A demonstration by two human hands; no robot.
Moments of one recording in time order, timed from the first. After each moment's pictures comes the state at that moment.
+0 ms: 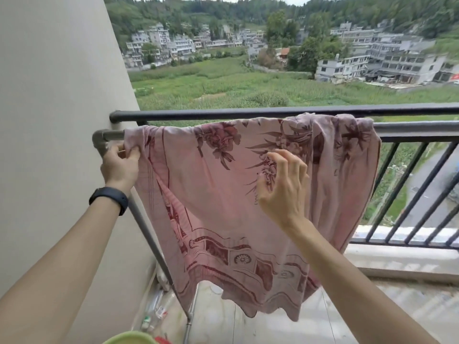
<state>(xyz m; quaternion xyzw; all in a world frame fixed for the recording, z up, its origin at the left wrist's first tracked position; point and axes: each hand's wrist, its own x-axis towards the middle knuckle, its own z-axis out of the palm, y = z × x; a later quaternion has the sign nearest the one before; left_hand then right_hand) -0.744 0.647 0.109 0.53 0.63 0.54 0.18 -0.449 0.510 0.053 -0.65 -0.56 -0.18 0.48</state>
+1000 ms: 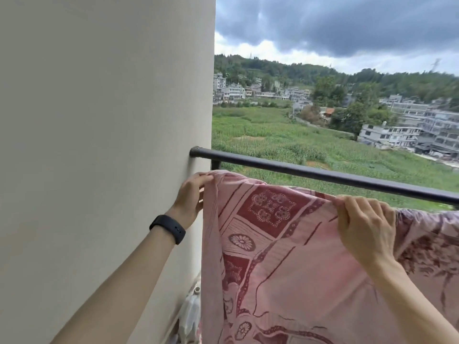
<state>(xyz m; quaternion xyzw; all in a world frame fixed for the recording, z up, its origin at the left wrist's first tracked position) -0.864 0.704 0.147 0.48 0.40 0.55 0.55 -0.517 0.630 0.116 -0.64 -0.60 -0.34 0.33</state>
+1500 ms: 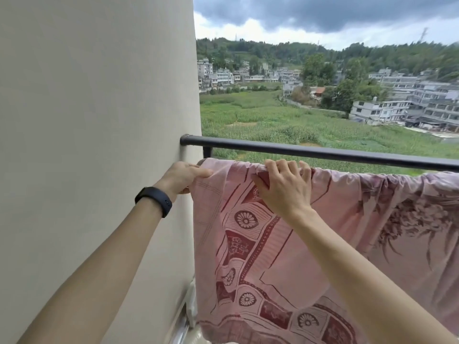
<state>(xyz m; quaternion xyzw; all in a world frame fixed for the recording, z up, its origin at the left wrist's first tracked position) -0.873 0.714 0.157 0.58 0.55 0.41 0.45 -0.628 0.672 0.118 -0.67 -0.65 -0.25 0.23</state>
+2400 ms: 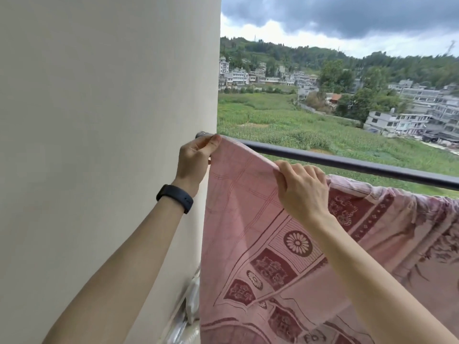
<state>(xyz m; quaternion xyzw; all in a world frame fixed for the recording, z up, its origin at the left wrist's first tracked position) -0.873 0.715 0.172 0.54 0.36 0.65 0.39 -0.640 0.678 0.132 -0.62 -0.68 -0.26 0.30</state>
